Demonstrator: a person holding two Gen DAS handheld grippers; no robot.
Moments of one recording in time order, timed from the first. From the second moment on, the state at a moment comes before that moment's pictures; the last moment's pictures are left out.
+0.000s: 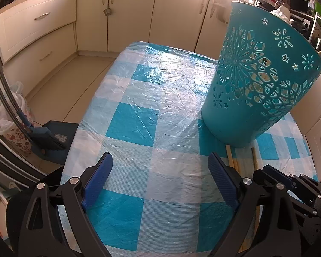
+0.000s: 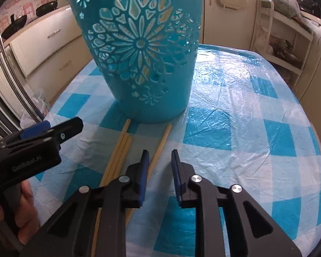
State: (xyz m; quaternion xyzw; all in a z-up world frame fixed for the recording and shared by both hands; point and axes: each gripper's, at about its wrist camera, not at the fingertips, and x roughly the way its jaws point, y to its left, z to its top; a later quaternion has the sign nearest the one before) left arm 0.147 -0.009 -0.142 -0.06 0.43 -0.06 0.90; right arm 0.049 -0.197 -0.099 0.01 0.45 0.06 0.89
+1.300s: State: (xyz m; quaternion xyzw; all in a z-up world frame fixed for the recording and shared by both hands) left arm 0.153 -0.086 -0.143 0.05 0.49 -0.14 0.86; right arm 0.022 -0.253 -0.099 0.05 0.44 0.07 0.89
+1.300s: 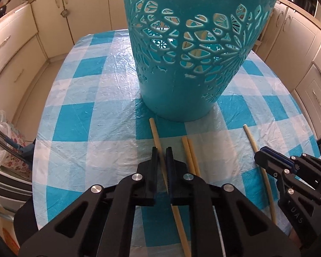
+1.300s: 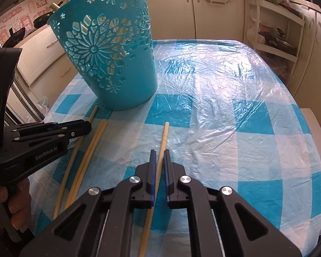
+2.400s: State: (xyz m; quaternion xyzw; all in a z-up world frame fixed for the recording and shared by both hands) left arm 0.128 -0.018 -0.080 -0.06 0.43 -0.14 0.89; right arm 0.025 -0.248 -0.100 0.04 0.44 0.07 0.89
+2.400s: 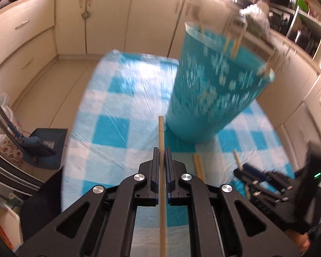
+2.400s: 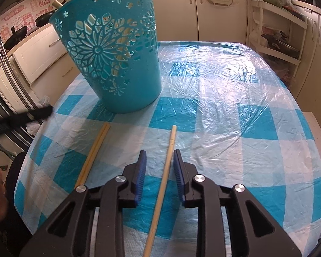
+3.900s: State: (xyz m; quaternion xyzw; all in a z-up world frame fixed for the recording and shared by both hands) left arm 0.199 -0.111 0.030 -0.04 0.19 -0.11 0.97; right arm 0.025 -0.248 -0.100 0.05 0.44 0.09 0.89
